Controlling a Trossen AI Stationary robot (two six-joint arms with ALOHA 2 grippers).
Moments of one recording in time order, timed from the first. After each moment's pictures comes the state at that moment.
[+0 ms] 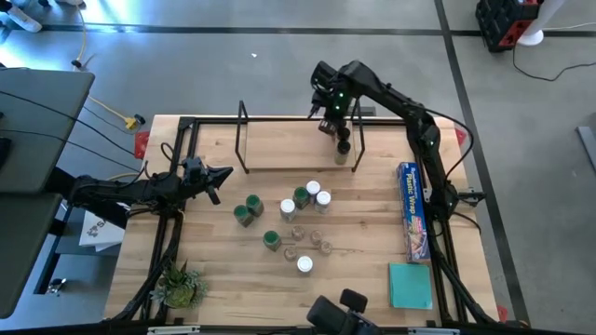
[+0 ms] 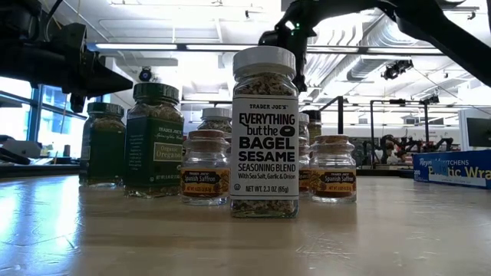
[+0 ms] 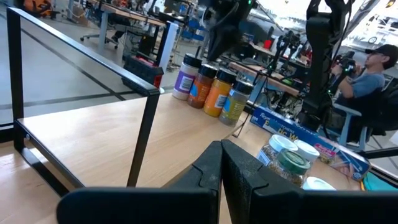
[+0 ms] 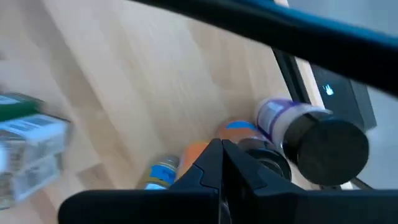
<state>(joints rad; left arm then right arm) -0.05 0.11 0.01 0.06 -0.59 -0.36 -0.62 2.20 2.31 -1.48 -0.06 -0.22</state>
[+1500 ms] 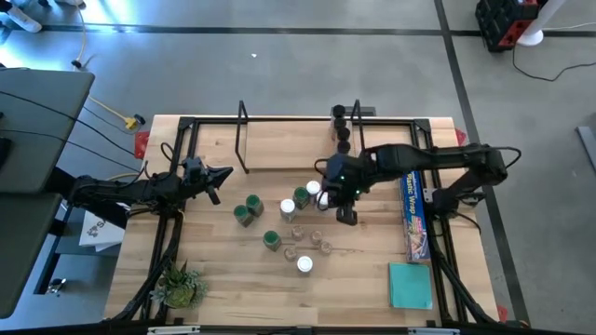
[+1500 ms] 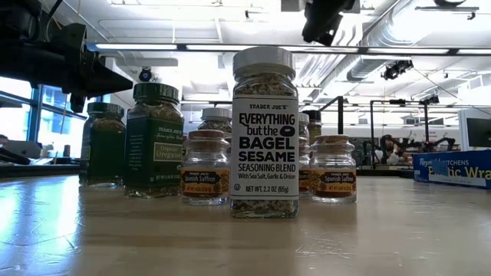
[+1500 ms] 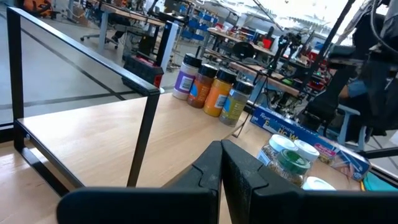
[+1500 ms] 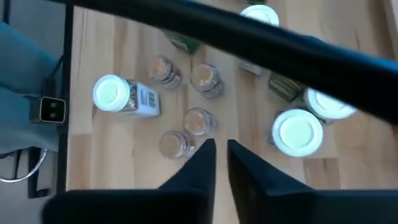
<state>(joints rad) -0.05 0.11 0.01 0.06 -0.59 -0.36 0.02 1.58 1.48 -0.95 -0.18 0.16</state>
